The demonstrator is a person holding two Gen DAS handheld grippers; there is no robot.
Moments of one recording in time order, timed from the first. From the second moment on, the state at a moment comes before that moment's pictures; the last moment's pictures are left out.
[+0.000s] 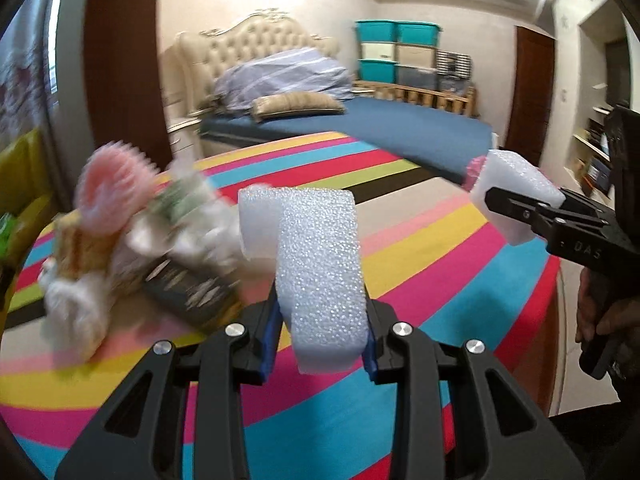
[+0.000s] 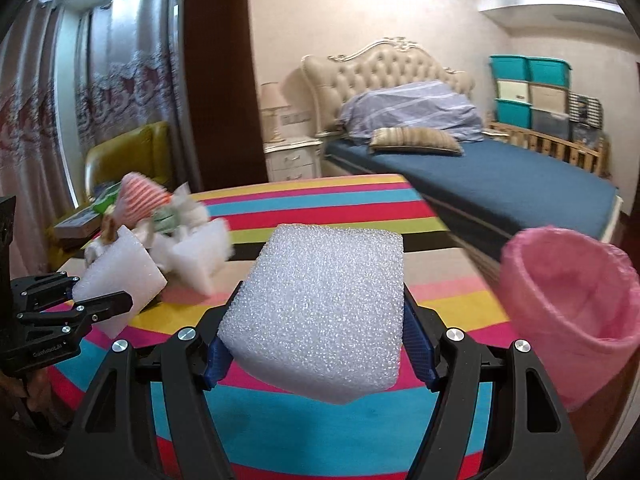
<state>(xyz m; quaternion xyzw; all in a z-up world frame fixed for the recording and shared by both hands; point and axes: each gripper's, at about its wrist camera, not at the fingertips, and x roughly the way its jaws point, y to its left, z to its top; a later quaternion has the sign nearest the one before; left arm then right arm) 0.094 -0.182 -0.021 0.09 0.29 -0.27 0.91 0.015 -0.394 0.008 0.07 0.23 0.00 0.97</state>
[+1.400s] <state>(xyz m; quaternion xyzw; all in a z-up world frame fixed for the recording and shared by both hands) 0.172 -0.515 -0.008 0.12 0.26 -0.42 0.86 -0.022 -0.640 -0.027 0.11 0.22 -0.19 0.95</state>
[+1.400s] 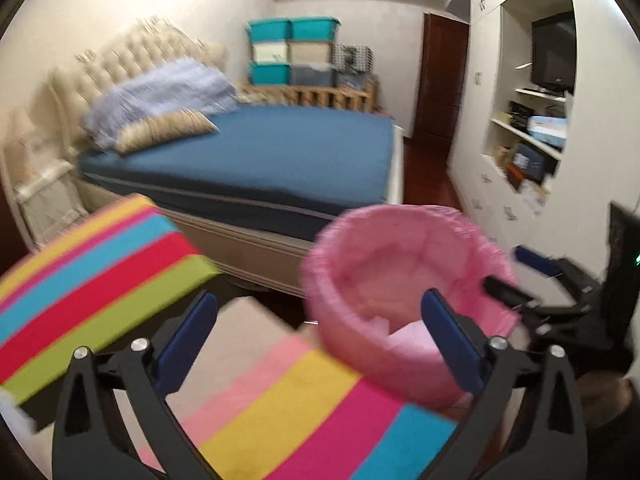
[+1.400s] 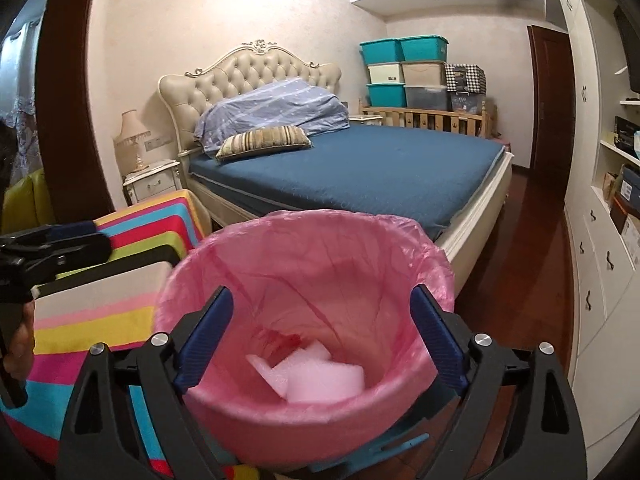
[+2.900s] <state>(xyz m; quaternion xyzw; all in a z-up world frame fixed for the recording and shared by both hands) 0.105 0.037 -0.063 -0.05 0.35 -0.01 0.94 0.138 -0.181 -0.028 -0.05 0.40 0.24 0.88</state>
